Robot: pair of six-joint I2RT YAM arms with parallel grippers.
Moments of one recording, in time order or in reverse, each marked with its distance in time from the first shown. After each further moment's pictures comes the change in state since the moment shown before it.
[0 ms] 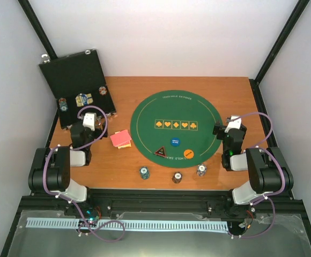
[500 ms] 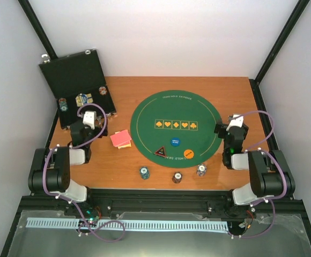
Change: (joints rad) left arm 0.001 -0.002 0.013 -0.021 0.001 -0.005; right arm -0.008 -0.013 0.011 -0.037 0.009 0.010
